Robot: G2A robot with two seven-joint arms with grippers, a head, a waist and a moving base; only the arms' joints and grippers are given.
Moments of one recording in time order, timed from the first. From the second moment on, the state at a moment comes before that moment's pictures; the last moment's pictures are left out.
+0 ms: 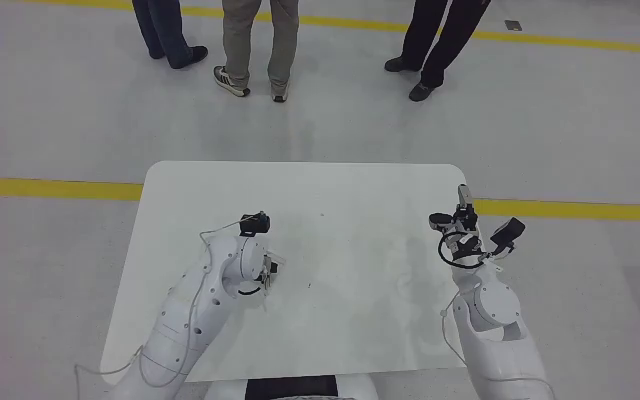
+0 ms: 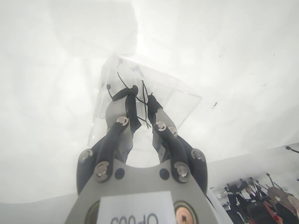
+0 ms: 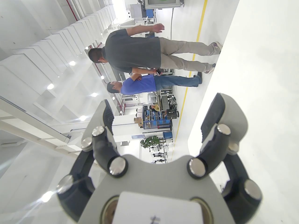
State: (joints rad) left arm 1.30 -1.49 -1.13 -1.51 1.27 0.34 -1.34; right arm -1.73 -1.15 1.60 -1.80 0.42 0.00 0.00
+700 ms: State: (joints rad) left arm 1.31 -1.50 -1.14 -1.54 1.27 0.34 -1.36; right arm -1.73 -1.15 1.60 -1.80 0.42 0.00 0.00
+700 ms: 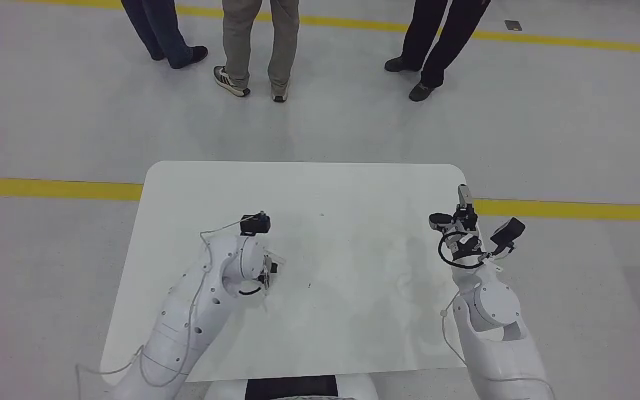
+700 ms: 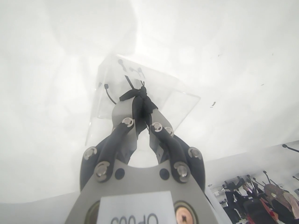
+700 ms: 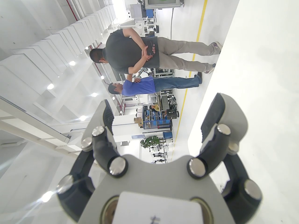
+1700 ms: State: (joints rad) left arm 1.54 -1.40 -1.35 -1.97 1.01 0.12 -1.39; right arm -1.73 -1.15 1.60 -1.80 0.42 0.00 0.00
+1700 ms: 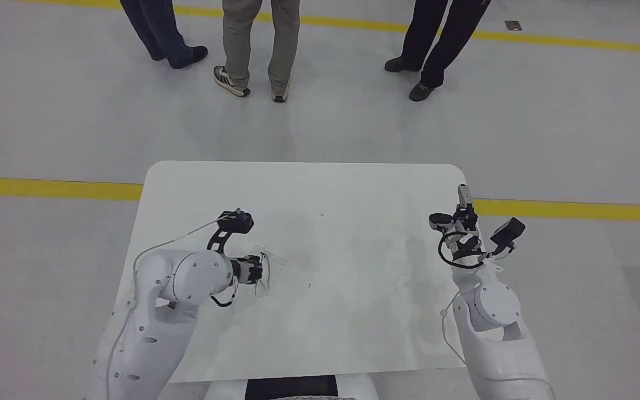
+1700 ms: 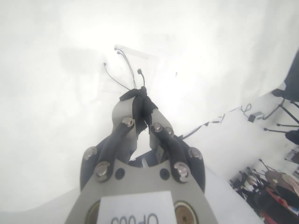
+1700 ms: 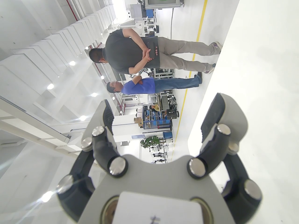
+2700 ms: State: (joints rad) left arm 1.49 -1.21 -1.46 -1.73 0.29 -0.34 -1.39; right arm -1.73 -1.15 1.60 -1.80 0.42 0.00 0.00
